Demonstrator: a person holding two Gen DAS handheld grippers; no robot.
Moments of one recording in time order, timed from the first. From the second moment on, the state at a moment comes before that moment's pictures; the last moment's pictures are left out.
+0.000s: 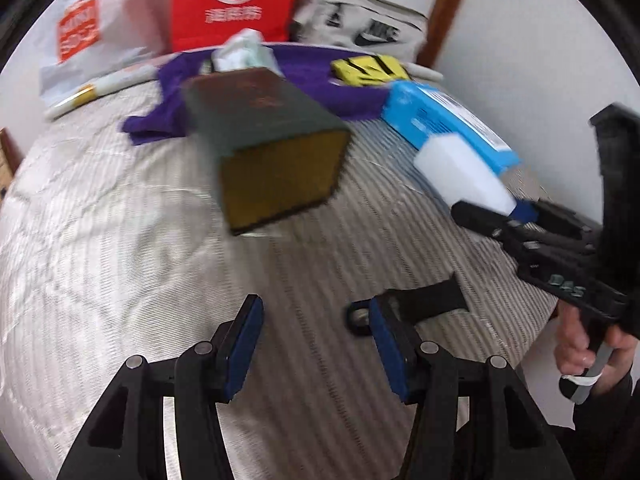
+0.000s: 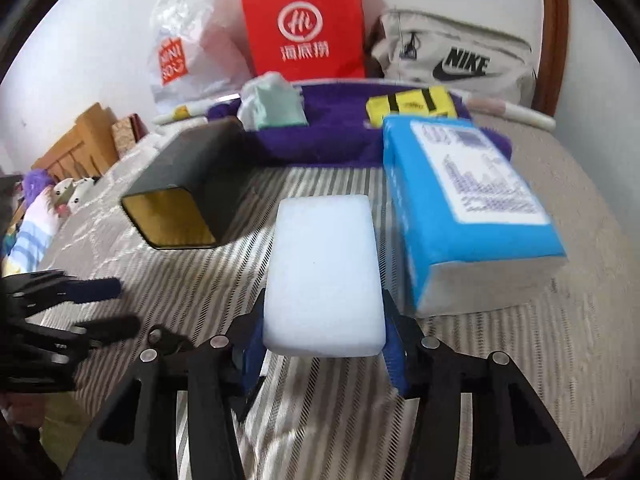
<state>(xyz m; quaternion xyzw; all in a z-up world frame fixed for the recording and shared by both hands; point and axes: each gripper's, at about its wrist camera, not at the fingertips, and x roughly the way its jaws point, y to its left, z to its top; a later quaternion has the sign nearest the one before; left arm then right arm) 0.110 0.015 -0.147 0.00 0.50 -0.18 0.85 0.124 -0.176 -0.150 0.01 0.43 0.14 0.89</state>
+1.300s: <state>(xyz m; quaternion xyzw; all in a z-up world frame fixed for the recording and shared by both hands) 0.084 -0.054 -0.142 0.09 0.50 -0.19 0.84 0.084 -0.272 -0.104 0.04 0.35 0.15 0.92</state>
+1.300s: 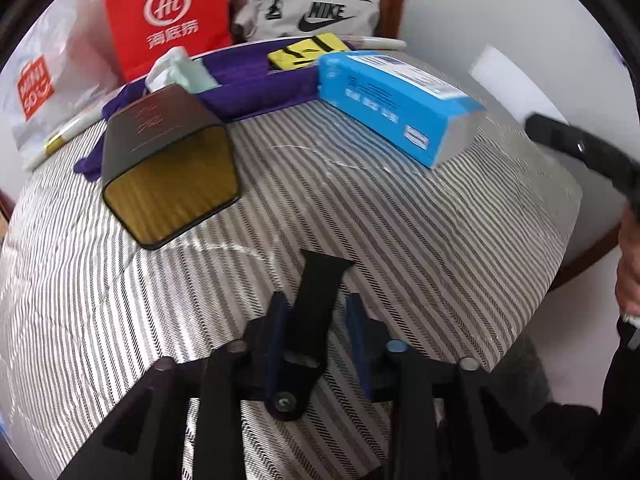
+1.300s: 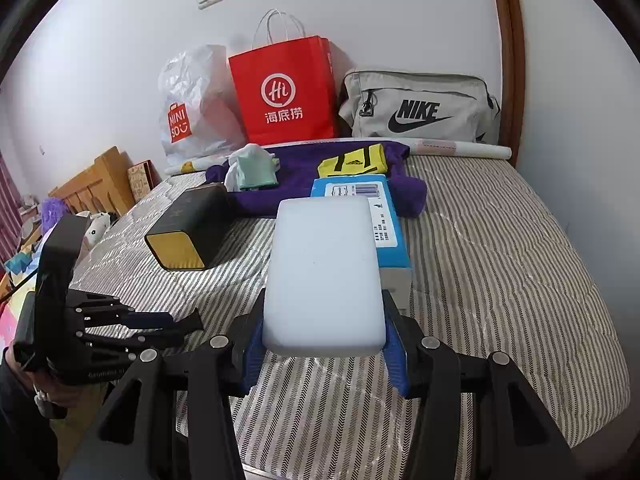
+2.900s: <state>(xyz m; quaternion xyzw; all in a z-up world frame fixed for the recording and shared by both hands) 0.093 -0.021 -0.129 0.03 0.49 -0.16 0.86 0.084 -0.282 -0.133 0.00 0.41 0.16 0.90</state>
